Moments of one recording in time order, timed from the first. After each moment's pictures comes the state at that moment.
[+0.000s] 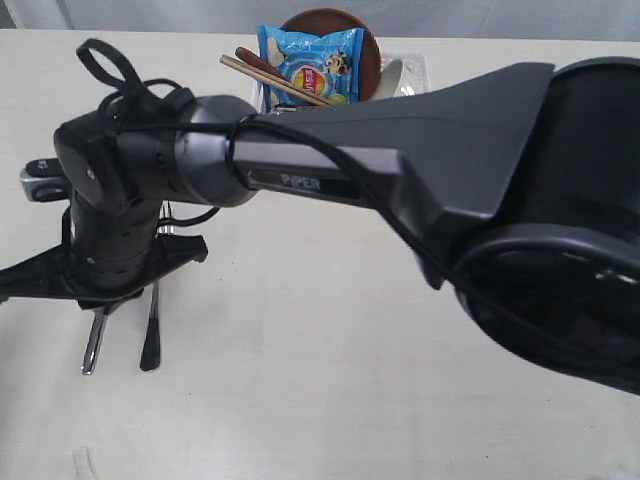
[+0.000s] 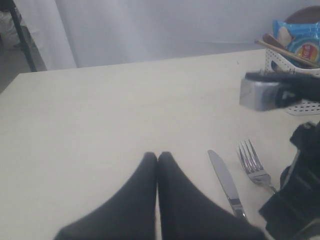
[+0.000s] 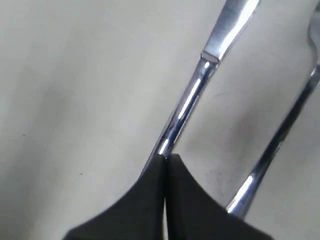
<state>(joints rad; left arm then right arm) -0.12 0.00 0.00 0.15 0.35 -0.08 1.10 2.27 -1.78 0.22 0.79 0.46</state>
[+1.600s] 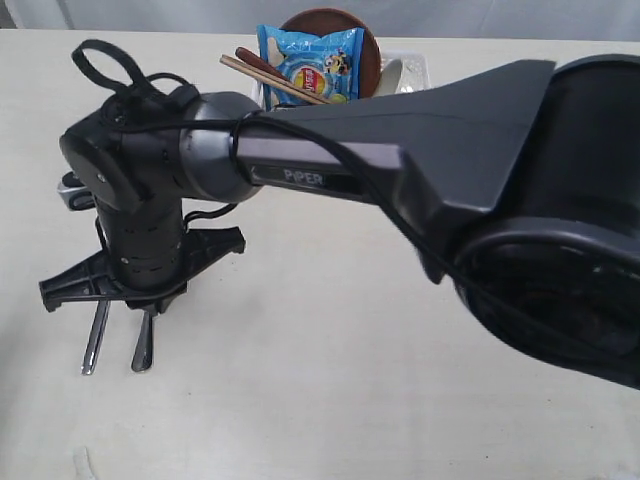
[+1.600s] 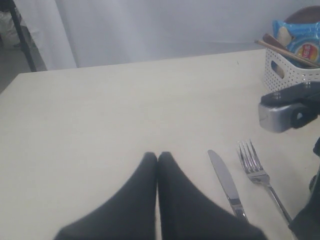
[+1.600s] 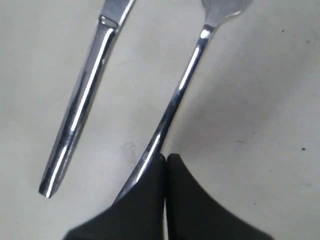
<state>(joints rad) -0.12 0.00 0.00 0.15 0.35 -0.08 1.09 2.28 -1.78 0.07 0.95 0.54</state>
